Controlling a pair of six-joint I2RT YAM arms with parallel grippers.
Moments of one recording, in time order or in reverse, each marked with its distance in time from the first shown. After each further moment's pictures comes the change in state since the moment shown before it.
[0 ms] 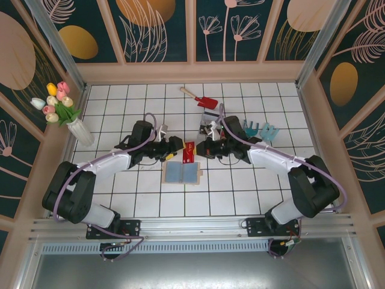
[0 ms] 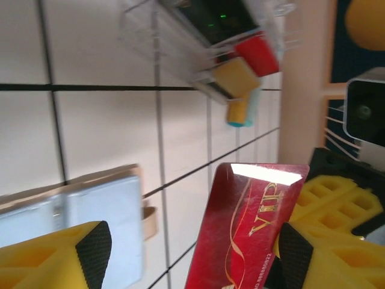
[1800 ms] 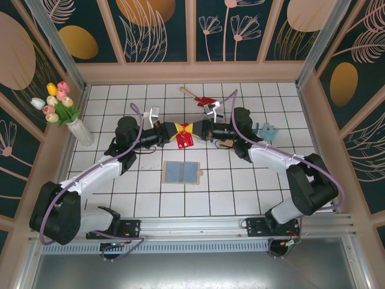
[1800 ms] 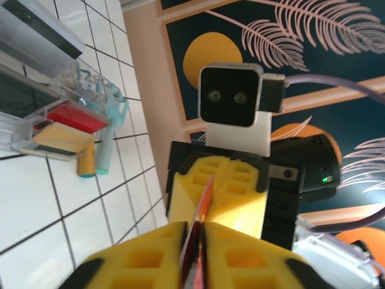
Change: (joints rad) left arm 0.005 -0.191 -0.017 0.377 0.045 -0.317; right arm -0.029 0.024 0.011 0.657 -0.164 0.387
